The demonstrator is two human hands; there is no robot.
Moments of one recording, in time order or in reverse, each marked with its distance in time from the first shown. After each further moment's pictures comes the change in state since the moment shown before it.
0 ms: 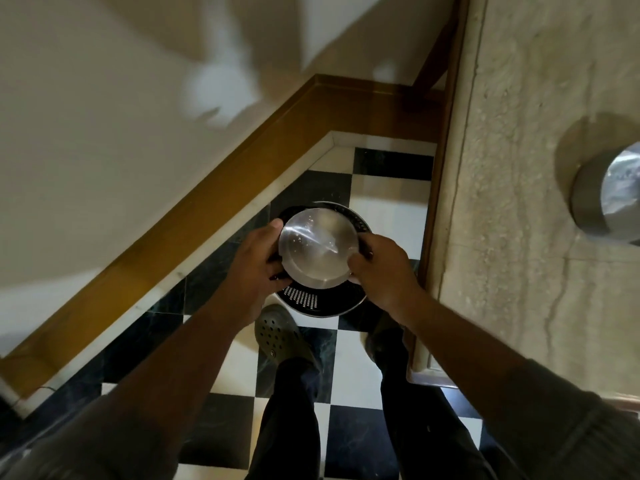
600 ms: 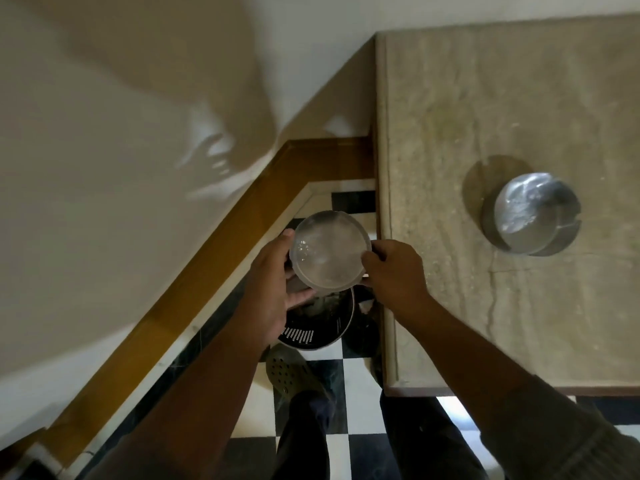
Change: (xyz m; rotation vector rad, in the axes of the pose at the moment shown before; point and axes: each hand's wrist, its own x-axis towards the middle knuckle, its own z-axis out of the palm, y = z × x) left_hand -0.062 0.085 0.089 0.006 0.019 0.101; right_hand -0.023 -0.040 -0.081 0.213 0.285 0.041
